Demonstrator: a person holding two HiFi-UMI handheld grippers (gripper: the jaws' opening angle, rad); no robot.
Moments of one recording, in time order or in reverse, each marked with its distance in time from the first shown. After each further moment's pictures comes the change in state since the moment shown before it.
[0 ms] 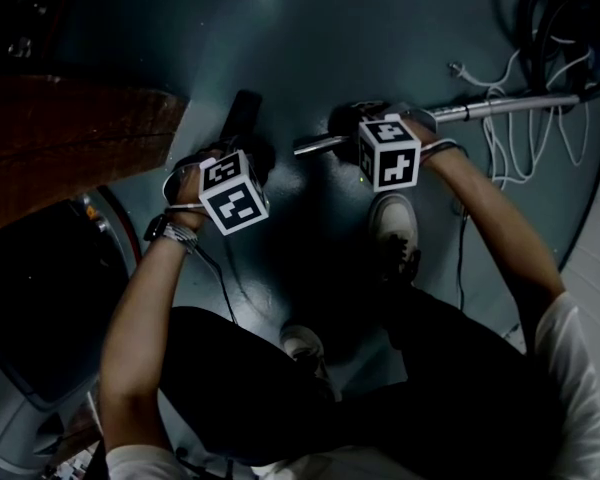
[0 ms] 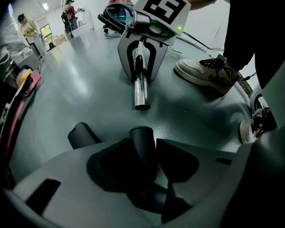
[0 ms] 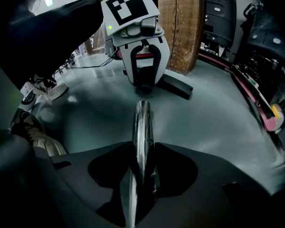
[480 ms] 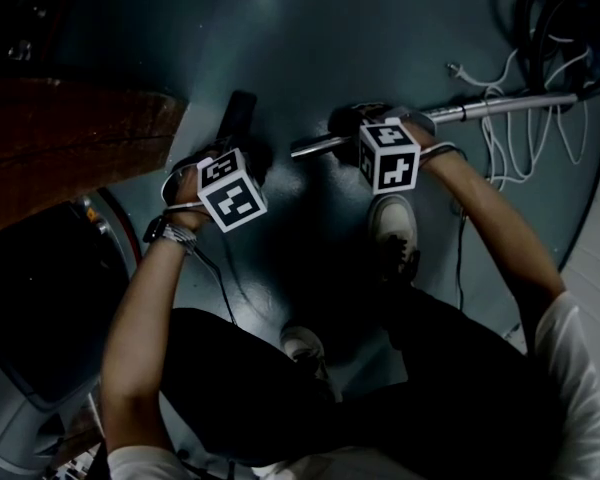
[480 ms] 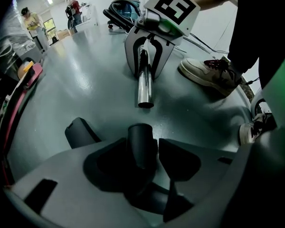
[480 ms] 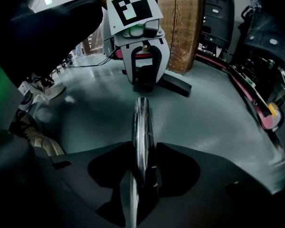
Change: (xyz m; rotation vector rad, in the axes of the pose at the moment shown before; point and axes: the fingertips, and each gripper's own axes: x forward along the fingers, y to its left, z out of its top) left arm 0.003 0.003 -0.008 -0.052 0.027 -0.011; right arm 0.002 0.000 -0.004 0.009 -0.005 -0.030
